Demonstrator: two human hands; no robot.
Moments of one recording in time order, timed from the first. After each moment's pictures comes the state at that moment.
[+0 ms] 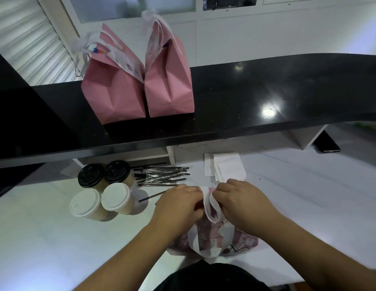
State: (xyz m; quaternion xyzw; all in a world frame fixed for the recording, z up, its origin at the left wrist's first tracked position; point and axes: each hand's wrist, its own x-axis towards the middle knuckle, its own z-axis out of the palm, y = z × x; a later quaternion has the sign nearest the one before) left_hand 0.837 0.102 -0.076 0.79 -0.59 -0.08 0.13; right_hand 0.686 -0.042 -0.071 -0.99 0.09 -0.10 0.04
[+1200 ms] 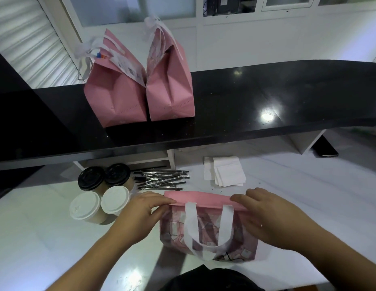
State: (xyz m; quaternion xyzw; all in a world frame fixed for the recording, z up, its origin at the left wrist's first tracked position) left_hand 0.899 0.167 -0.090 0.81 -0.51 -0.13 0.25; right_hand 0.628 -0.063 -0.051 -0.99 0.14 0.02 0.10
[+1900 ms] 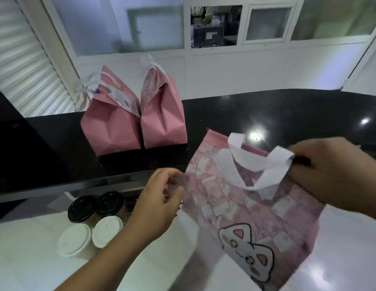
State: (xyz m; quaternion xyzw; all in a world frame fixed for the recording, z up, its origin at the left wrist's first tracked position) left_hand 0.875 0.097 0.007 0.75 -0.44 -0.14 0.48; right_hand 0.631 -0.095 0.142 -0.93 0.35 -0.06 0.09
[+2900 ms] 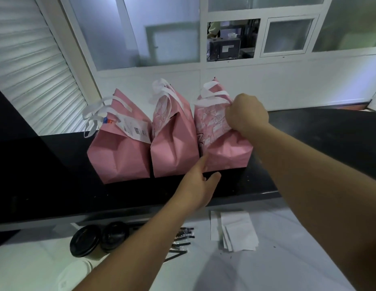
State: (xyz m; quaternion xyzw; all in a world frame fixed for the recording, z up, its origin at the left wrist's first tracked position) left_hand 0.935 -0.054 0.023 0.76 -0.38 -0.25 0.46; right_hand 0.905 -0.249 0.130 -0.85 0.46 -0.23 0.13
